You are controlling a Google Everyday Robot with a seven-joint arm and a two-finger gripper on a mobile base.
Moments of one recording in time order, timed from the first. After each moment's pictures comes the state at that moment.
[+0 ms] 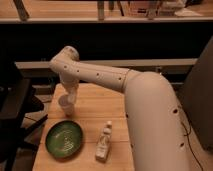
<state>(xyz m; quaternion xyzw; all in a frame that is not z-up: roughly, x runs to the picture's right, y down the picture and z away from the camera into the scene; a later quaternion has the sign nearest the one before) -0.192 -0.009 0.805 -0.08 -0.22 -0.83 0.51</state>
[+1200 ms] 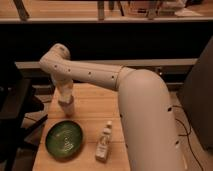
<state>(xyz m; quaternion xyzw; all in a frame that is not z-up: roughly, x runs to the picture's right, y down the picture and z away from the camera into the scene) -0.224 -0.018 0.790 -0.05 -0.21 -0.84 0.49</state>
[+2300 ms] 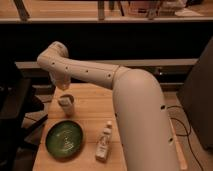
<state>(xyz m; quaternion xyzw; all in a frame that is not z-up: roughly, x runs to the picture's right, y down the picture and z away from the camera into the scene) -0.226 -0.020 0.789 -0.07 -0.23 -0.85 0.47</state>
